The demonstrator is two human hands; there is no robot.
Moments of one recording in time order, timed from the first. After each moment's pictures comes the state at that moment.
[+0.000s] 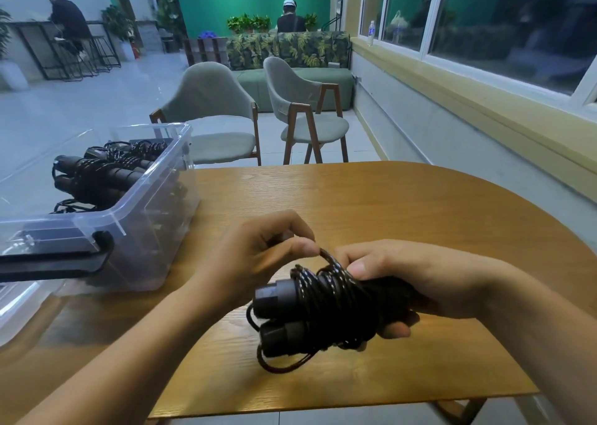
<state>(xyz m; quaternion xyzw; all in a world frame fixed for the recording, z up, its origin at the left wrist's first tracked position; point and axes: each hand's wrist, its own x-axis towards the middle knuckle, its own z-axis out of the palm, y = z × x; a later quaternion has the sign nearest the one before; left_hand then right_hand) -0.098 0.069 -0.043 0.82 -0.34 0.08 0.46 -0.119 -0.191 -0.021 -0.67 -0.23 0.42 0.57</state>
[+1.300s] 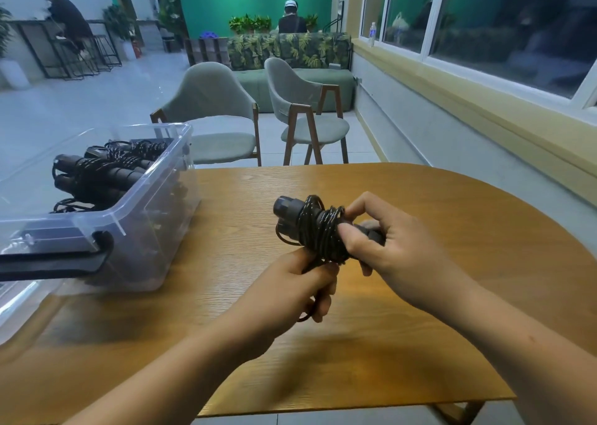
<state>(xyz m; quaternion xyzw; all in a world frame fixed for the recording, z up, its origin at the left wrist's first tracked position) -0.127 0.025 -0.068 0.75 -0.12 -0.17 0.62 -0.121 -0.175 -0.038 -0.85 -0.18 -0.05 0.50</state>
